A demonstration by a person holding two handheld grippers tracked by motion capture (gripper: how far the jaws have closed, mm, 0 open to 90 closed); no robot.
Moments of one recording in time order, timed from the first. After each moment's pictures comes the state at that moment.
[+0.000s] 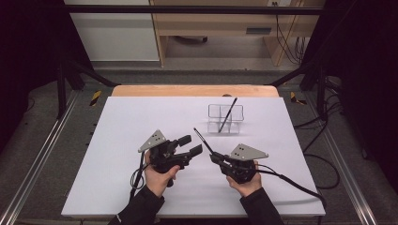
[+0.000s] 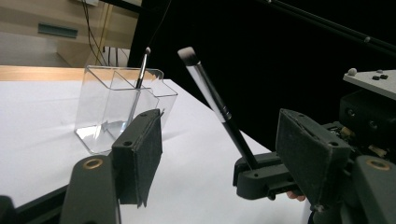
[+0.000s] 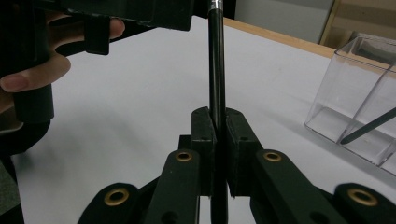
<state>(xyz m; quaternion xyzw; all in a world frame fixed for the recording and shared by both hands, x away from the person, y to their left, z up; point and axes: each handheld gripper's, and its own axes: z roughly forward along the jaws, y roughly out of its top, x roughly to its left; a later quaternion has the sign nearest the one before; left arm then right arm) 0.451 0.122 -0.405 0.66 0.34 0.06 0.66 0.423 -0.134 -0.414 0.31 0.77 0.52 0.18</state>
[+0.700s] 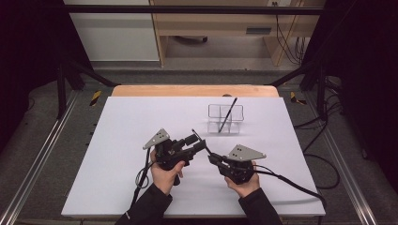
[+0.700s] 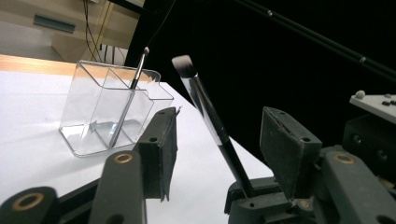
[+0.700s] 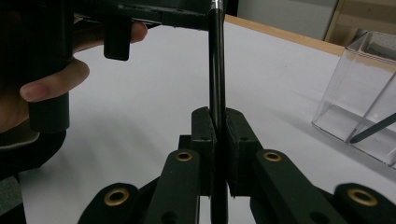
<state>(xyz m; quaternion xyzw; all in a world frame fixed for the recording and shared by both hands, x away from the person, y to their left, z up) 0.459 0.111 -0.411 0.64 0.36 0.03 0.68 0.423 -0.129 -0.418 0.31 0.78 0.52 0.17</state>
